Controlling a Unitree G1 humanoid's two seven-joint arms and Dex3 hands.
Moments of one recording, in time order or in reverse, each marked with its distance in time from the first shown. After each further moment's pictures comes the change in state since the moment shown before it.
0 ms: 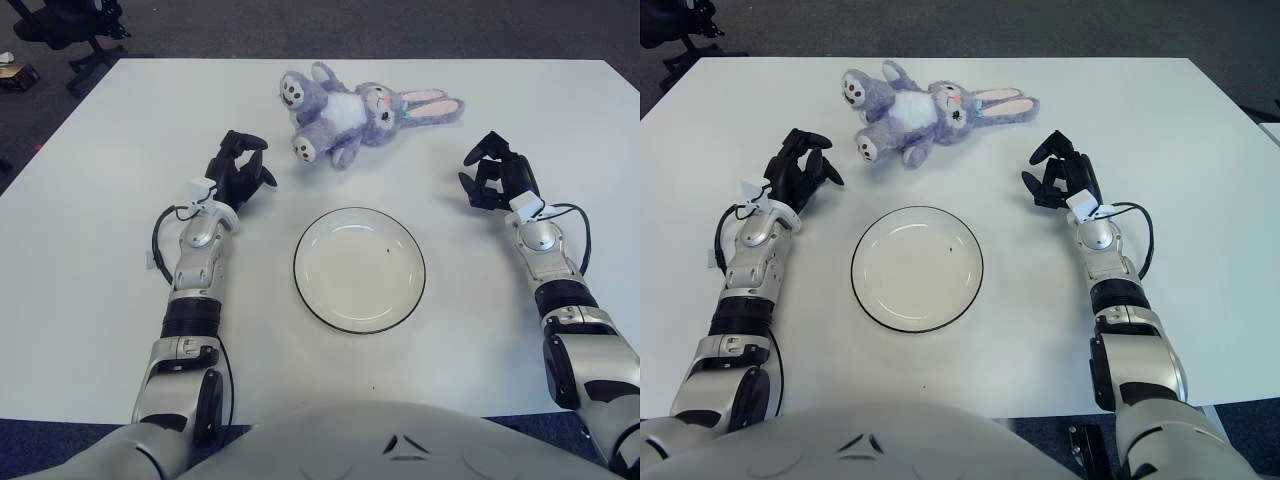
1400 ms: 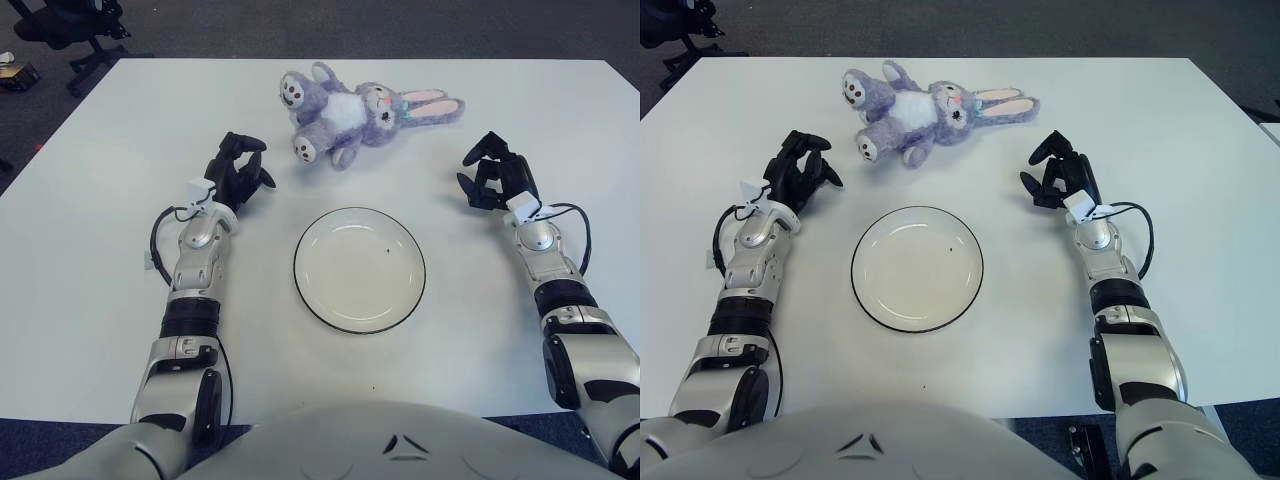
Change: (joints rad) left arm 0.000 0.004 0.001 0.015 0.000 -0.004 0.000; right arm -0.001 0.000 0.002 -0.001 -0.038 0.013 -0.081
